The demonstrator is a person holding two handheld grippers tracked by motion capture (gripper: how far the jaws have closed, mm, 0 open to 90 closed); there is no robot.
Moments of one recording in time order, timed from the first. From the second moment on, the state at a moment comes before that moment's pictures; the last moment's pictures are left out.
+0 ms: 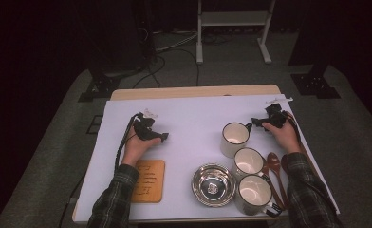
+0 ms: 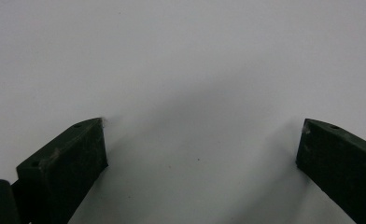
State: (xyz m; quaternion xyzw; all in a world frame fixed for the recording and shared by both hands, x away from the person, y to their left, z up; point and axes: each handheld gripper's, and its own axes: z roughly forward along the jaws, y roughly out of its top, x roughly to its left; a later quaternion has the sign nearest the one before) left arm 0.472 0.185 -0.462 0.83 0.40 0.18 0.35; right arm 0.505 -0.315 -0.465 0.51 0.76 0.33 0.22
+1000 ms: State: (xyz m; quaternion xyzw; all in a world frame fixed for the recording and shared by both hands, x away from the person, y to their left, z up) left arm 0.470 0.185 -0.457 0.83 0.39 0.17 0.35; right arm 0.505 -0.315 -0.465 0.51 0.76 0.34 0.22
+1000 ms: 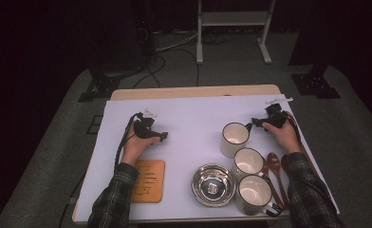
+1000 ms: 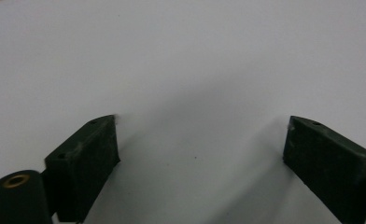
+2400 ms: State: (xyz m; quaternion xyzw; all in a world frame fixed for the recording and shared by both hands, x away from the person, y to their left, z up) left arm 0.455 0.198 -0.436 0.83 0.41 0.12 0.37; right arm 0.505 -0.315 -0.465 0.51 0.76 0.34 0.22
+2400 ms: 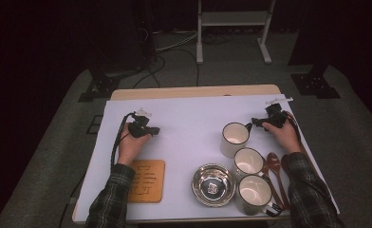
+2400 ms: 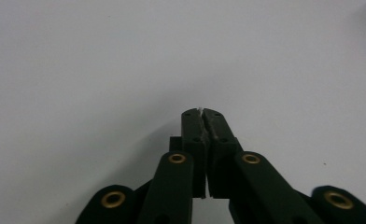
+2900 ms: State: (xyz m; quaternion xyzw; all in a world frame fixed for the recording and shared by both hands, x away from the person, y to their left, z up) left arm 0.444 0.203 -0.424 0.82 0.43 0.10 0.37; right arm 0.505 -0.315 -0.465 0.51 0.76 0.34 0.22
